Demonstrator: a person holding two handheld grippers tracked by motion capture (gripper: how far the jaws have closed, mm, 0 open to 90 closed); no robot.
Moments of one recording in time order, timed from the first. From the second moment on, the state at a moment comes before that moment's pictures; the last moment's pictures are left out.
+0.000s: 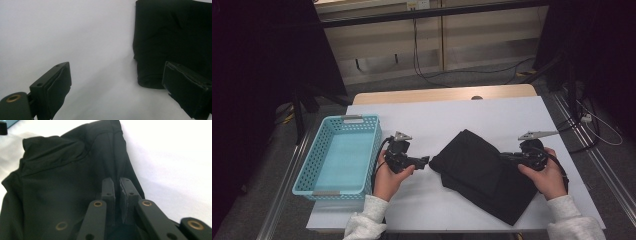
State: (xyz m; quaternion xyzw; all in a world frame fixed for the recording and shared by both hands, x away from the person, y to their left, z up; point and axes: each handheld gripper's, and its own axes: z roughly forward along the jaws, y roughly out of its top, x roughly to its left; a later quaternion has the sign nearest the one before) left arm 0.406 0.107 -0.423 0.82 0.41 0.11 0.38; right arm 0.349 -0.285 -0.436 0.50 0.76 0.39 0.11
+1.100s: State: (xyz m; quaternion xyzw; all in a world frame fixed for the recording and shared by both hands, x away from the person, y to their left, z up) left arm 0.407 0.107 -0.425 0.83 0.41 0.10 0.37; right arm 0.332 -0.291 -0.437 0.48 0.77 0.39 0.13
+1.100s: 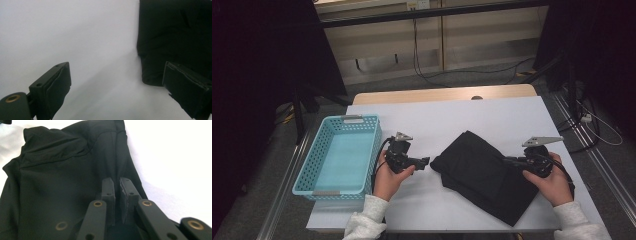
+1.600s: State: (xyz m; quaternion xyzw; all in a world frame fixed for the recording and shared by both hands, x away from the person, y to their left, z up) left arm 0.407 0.104 -0.426 0.83 0.40 0.10 0.37; right arm 0.325 -0.298 -0.434 0.48 0.77 0.39 0.13
